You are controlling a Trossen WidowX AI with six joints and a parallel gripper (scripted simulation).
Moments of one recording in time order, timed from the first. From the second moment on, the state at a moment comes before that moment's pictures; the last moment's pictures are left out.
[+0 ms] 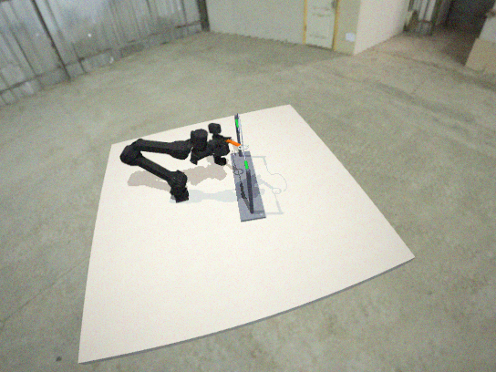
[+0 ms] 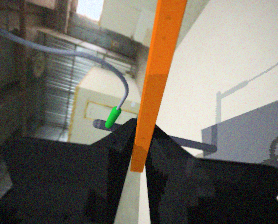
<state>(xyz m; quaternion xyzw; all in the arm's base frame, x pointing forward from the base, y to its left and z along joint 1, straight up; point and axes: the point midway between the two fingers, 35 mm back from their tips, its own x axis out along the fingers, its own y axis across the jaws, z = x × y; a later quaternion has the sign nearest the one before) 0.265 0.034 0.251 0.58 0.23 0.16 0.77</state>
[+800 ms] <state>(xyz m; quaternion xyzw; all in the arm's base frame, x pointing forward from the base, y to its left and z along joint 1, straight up) 0.264 0.037 0.314 0.71 0.18 0.22 0.65</state>
